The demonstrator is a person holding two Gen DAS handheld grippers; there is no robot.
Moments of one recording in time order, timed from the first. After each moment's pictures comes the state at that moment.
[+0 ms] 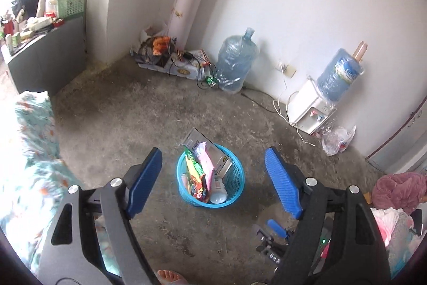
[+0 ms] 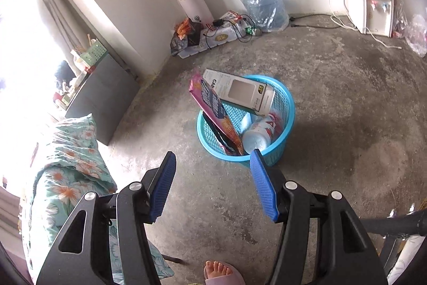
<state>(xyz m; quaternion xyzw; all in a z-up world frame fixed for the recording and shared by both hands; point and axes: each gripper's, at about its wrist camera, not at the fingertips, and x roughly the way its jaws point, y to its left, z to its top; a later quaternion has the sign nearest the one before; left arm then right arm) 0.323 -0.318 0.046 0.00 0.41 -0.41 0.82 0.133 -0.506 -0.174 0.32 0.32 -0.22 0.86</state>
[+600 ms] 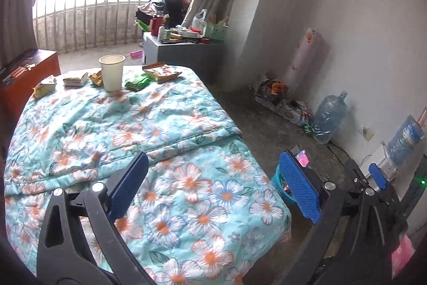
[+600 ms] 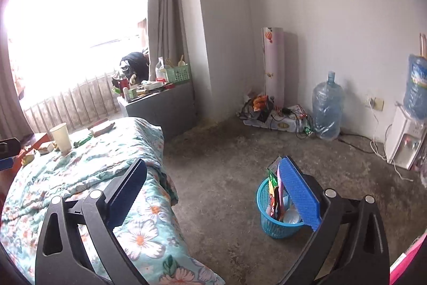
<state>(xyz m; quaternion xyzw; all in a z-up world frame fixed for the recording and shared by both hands) 0.151 -0.050 0.058 -0.07 0.33 -0.10 0.94 0.109 -0.324 0.000 0.07 0.21 -0.11 0.97</state>
